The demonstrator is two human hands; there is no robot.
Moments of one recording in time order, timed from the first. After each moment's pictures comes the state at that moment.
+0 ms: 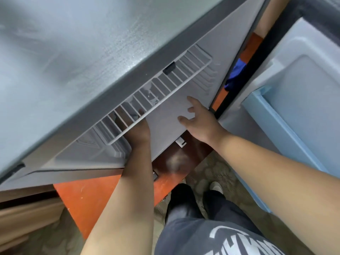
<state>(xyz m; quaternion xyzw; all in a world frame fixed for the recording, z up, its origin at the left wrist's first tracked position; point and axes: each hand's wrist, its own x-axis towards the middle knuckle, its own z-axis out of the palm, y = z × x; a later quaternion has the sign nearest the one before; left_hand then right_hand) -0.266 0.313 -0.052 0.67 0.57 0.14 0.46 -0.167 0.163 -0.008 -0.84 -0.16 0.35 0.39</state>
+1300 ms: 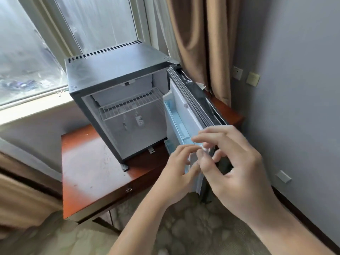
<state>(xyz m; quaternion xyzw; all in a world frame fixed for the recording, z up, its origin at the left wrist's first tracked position) -0.373 -0.107 0.137 0.87 0.13 0.15 0.46 -0.305 -0.251 0.211 -0.70 -0.48 -0.07 0.52</state>
